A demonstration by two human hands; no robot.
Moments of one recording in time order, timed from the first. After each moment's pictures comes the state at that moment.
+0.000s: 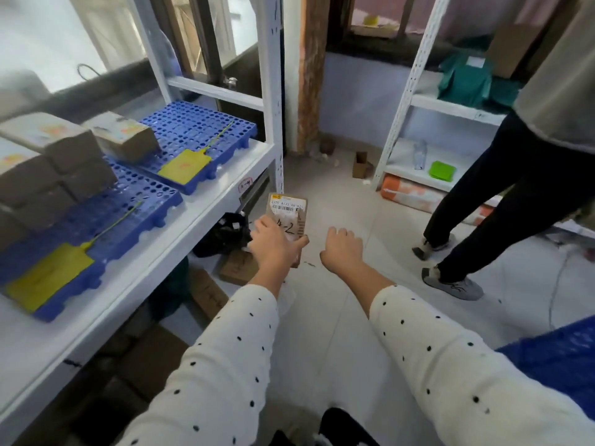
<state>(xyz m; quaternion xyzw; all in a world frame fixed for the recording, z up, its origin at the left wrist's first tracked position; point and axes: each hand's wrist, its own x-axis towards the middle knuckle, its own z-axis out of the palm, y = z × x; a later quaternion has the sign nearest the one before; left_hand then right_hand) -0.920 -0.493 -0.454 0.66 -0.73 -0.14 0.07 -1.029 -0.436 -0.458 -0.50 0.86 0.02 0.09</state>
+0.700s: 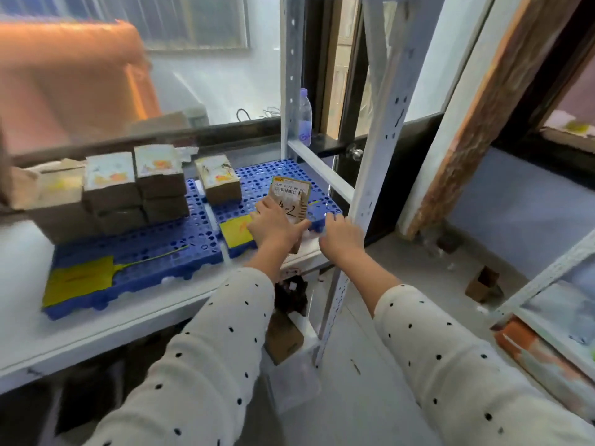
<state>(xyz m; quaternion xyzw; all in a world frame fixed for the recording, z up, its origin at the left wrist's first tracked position) -0.939 -0.714 -0.364 0.84 -0.51 -0.05 0.16 -1.064 -0.723 -0.376 -0.78 0.63 -0.06 0.00</state>
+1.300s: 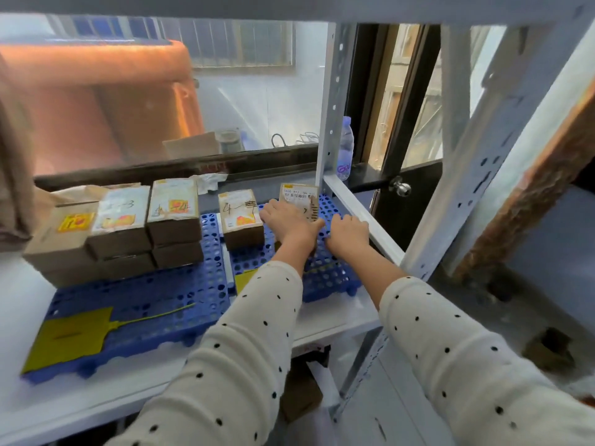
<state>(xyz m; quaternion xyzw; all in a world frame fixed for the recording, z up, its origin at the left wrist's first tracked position) -0.898 -0.852 -0.331 0.90 -0.44 0.01 -0.01 -0.989 -0.884 -0.360 -0.80 0.60 0.01 -0.03</state>
